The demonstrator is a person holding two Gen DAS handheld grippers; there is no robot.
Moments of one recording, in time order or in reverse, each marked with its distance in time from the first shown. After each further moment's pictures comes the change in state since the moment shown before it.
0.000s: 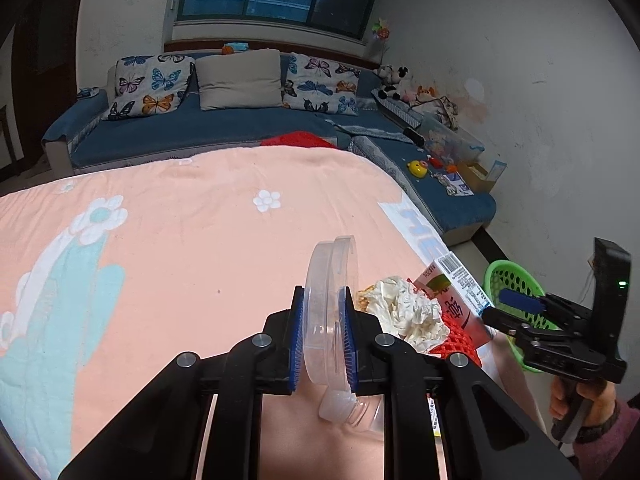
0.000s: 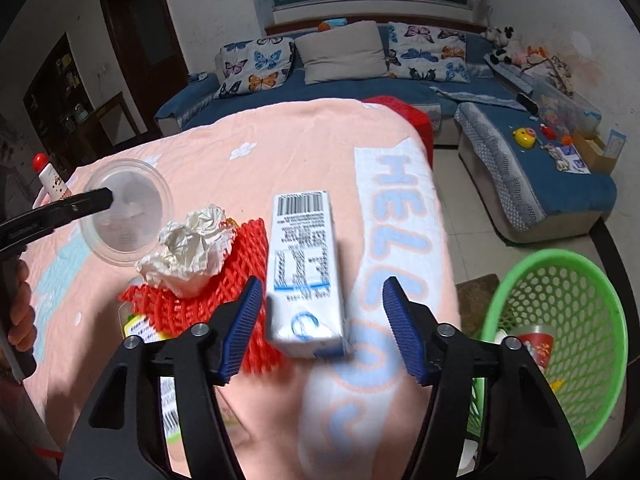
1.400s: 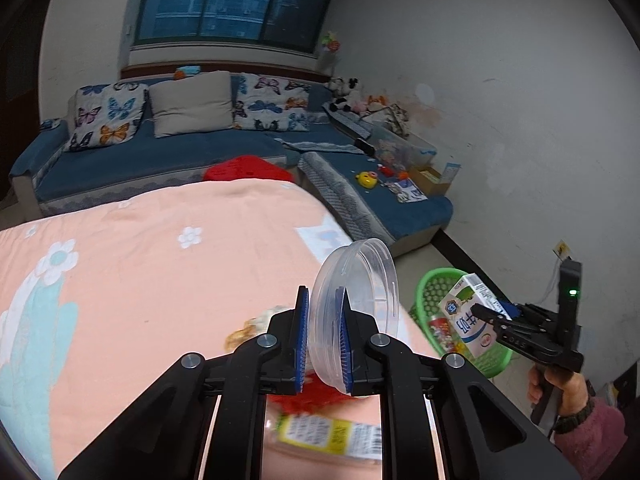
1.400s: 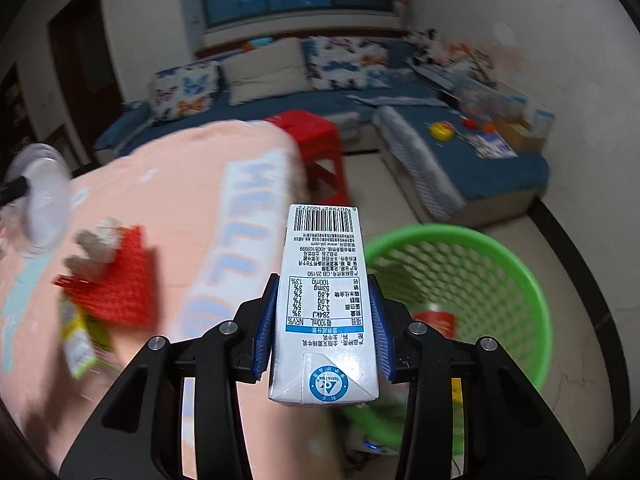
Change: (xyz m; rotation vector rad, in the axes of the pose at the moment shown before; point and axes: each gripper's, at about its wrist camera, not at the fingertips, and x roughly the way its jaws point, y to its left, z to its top) left arm -0.021 -0.087 0.018 0.097 -0.045 -0.135; right arm -0.070 -0.125 -0.052 0.165 -0.055 -0.246
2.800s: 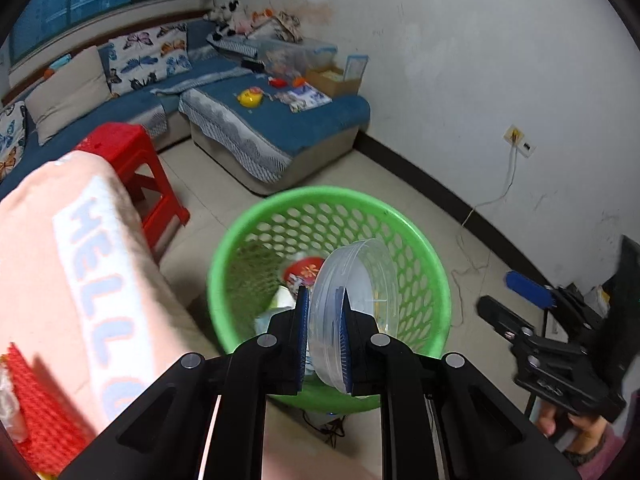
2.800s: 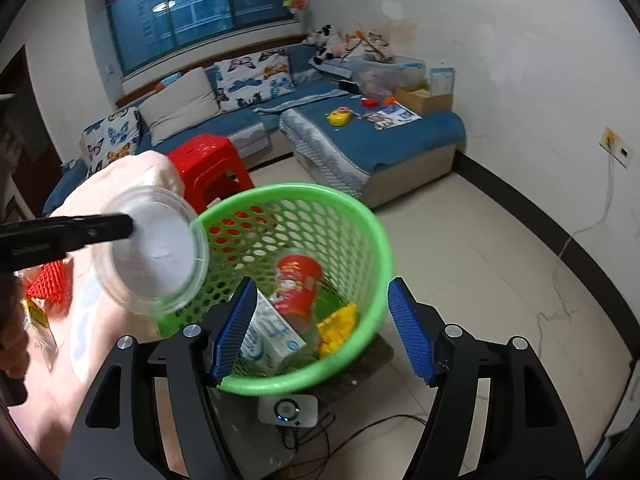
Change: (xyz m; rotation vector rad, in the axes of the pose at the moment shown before) left arm 0.192 -0.260 -0.038 0.265 0.310 -0.172; right arm -0.066 -0.152 -0.081 0.237 -0.078 -0.144
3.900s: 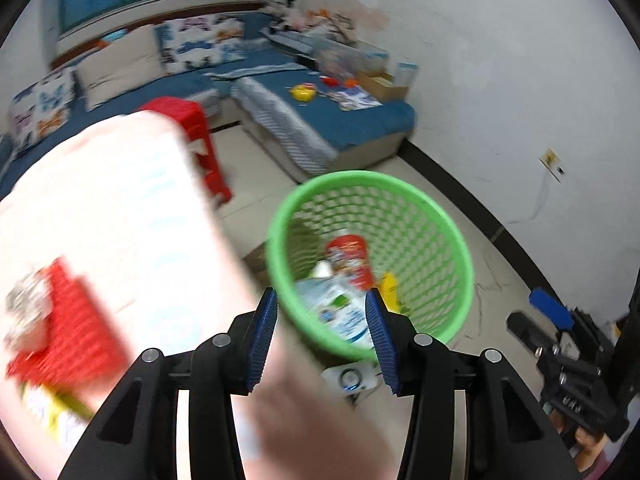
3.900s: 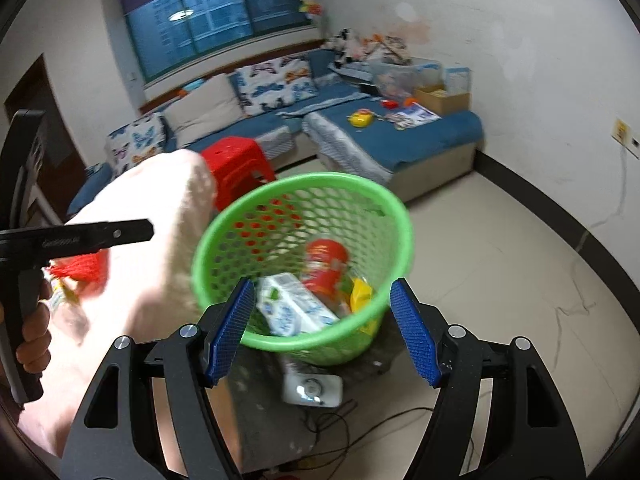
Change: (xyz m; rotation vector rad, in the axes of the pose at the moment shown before) left arm -0.061 0.031 -0.051 -0.153 -0.022 0.143; right arm -0.031 0.034 -0.016 -0.038 -0.020 0.128
